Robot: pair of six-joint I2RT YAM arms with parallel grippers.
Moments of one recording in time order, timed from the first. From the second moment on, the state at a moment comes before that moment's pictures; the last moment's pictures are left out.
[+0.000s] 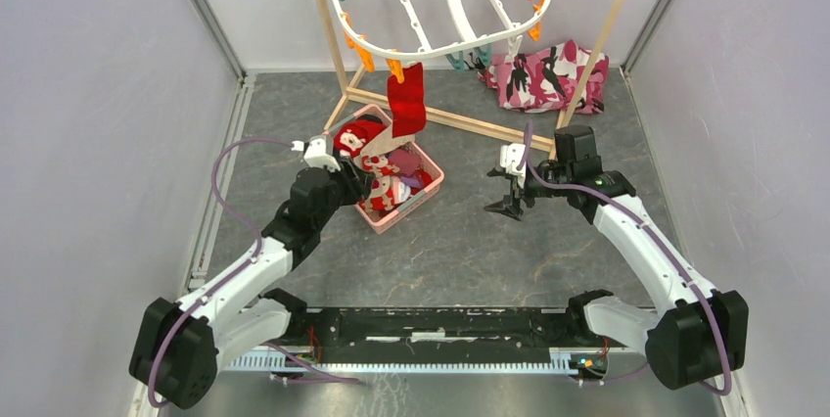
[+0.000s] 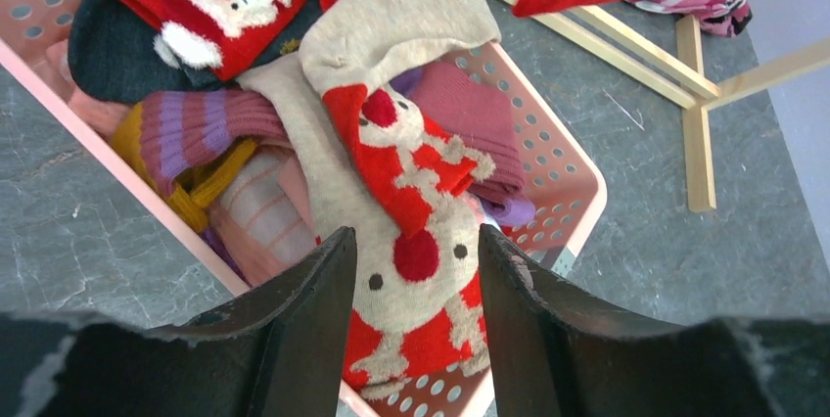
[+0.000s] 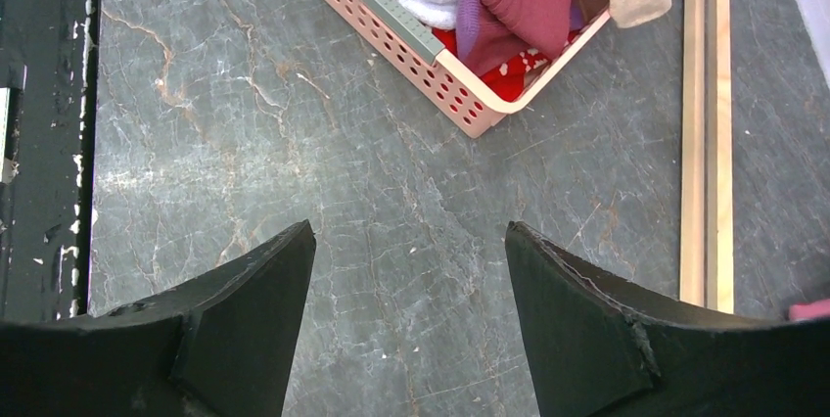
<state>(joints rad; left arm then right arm) -0.45 0.96 0.46 0.17 -0.11 -0.54 0.27 1.11 0.86 -0.49 -0.93 -0.86</state>
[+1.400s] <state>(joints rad) -0.29 1.59 0.98 0.19 -0.22 -0.68 0.27 1.14 0.87 -0.57 -0.95 -0.93</state>
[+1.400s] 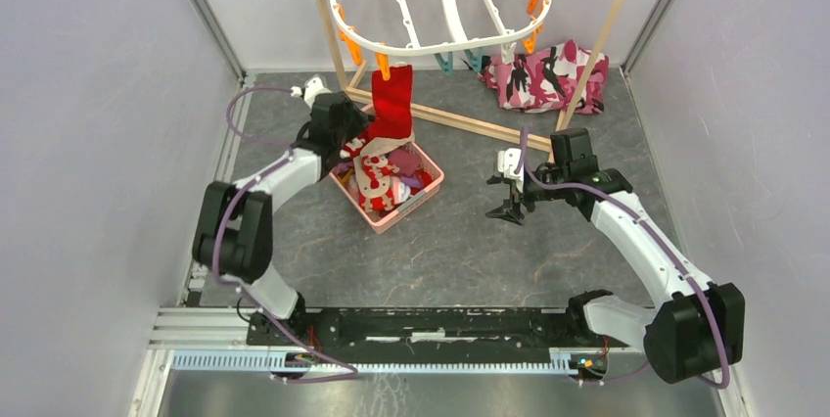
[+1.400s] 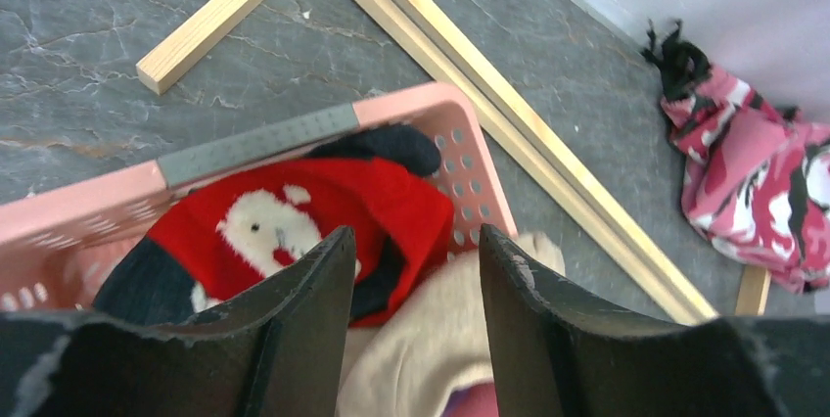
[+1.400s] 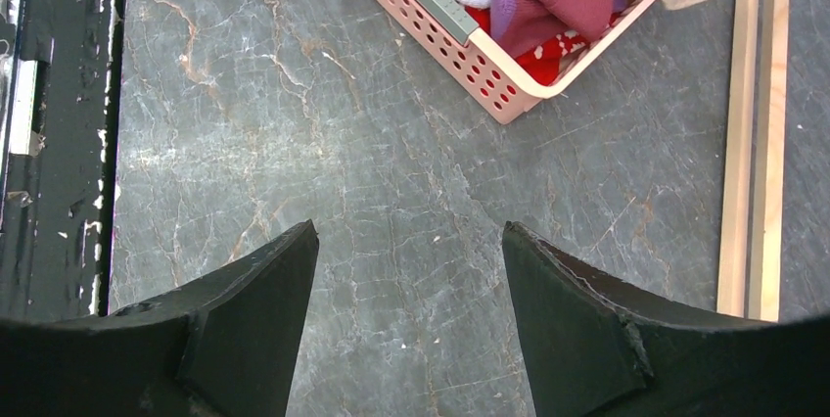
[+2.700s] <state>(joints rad) -0.24 1.22 0.86 0.19 -0.18 -0.68 0.27 1.17 0.87 -0.60 -0.95 -0.95</state>
